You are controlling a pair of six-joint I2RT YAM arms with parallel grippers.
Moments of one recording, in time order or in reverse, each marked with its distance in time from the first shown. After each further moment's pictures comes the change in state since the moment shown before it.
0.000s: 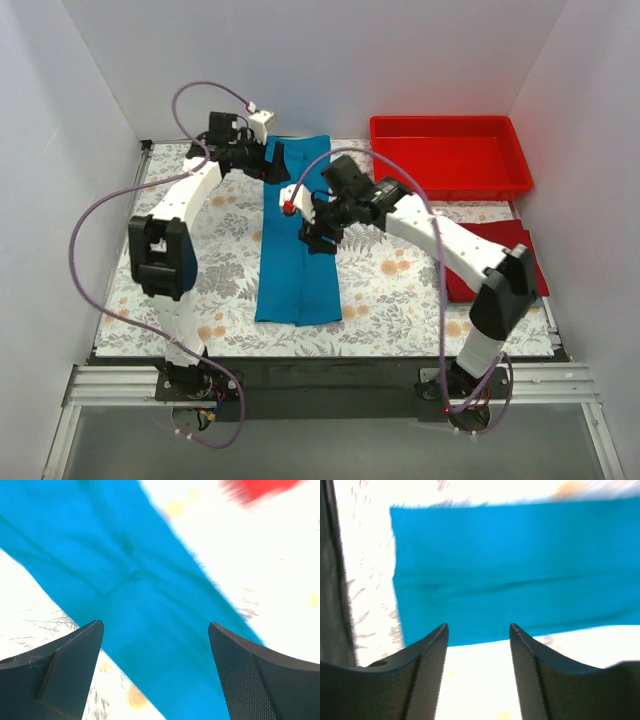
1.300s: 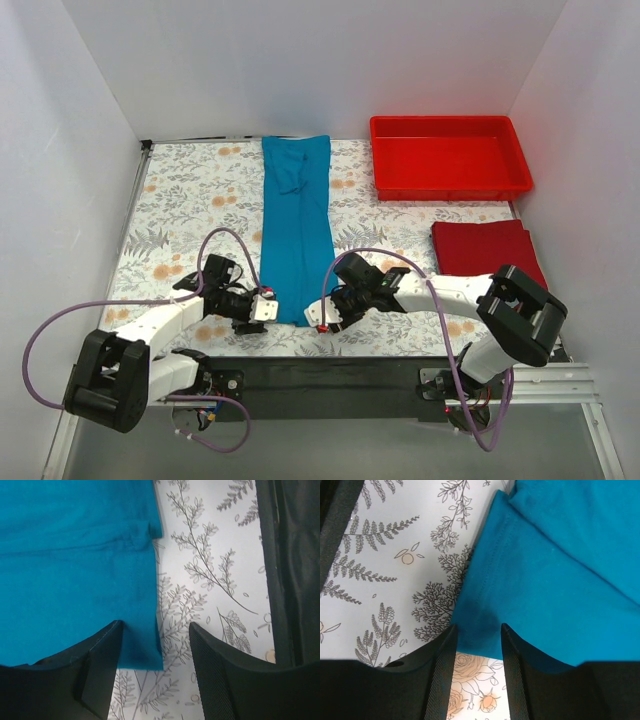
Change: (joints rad) left arm -0.114 -0.965 -1.391 -0.029 0.248 1.199; right arm 0.179 -0.277 -0.847 0.564 0.087 -0.476
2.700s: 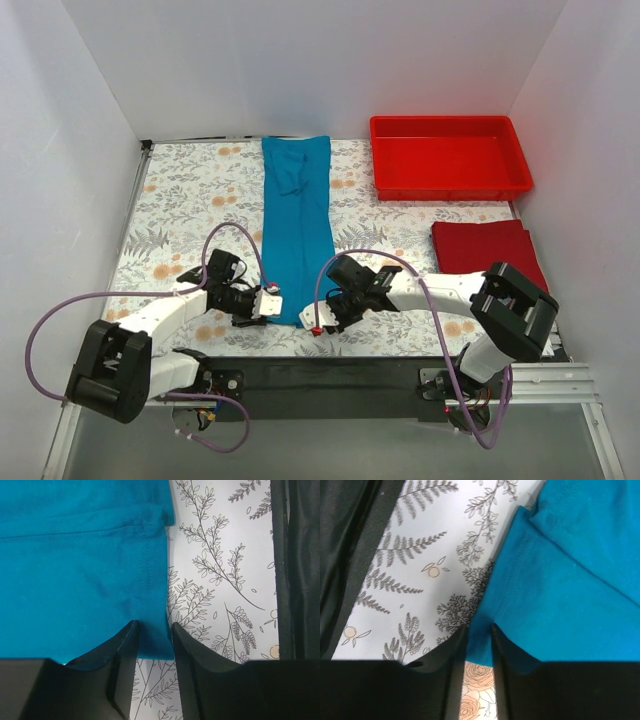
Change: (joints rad) left arm -0.034 0.044 0.049 -0.019 -0.078 -0.053; right arm 0.037 0.039 0.047 -0.102 -0.013 0.023
